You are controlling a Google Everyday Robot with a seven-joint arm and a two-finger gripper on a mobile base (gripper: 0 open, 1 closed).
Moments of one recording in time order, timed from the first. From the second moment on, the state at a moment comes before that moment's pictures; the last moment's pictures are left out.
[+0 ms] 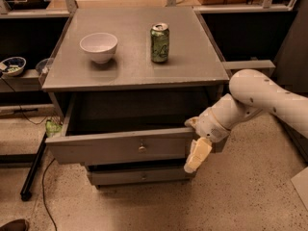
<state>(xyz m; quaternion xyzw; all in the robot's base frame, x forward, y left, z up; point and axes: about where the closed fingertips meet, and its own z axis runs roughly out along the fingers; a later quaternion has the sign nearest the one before) 0.501 -0.102 0.682 -0.59 0.74 0.28 0.16</state>
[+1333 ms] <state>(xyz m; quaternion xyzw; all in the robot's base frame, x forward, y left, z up) 0.385 -0.159 0.708 -0.57 0.73 0.33 0.17</state>
